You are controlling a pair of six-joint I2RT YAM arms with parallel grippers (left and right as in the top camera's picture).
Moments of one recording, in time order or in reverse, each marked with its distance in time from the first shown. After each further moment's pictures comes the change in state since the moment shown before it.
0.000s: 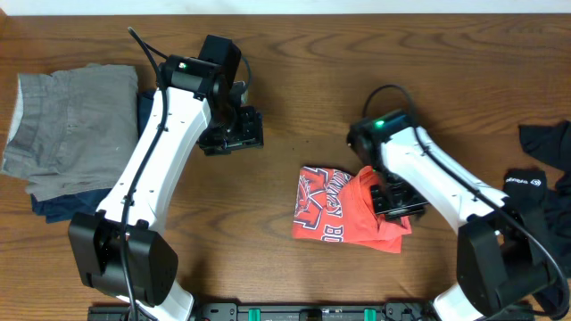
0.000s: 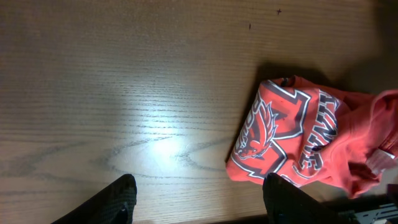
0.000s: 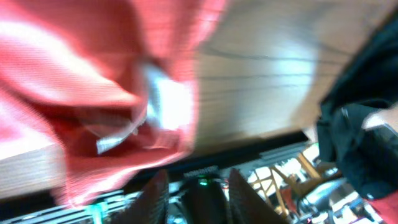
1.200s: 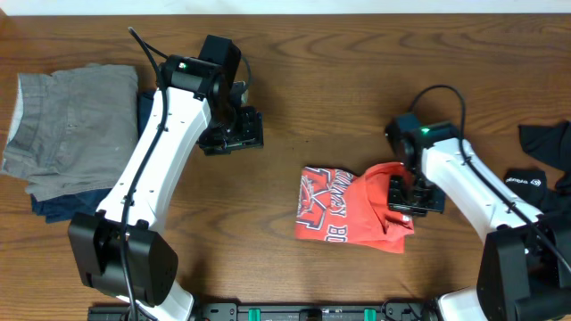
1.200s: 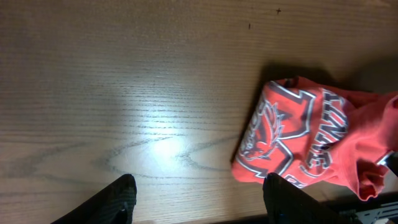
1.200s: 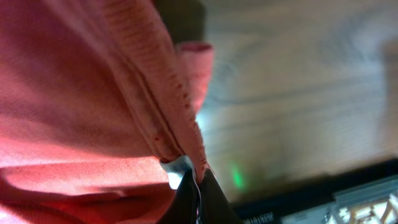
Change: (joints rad) left arm 0.000 0.000 0.000 0.000 0.000 0.008; right arm -0.217 -0.109 -0.174 0.275 -0.122 0.074
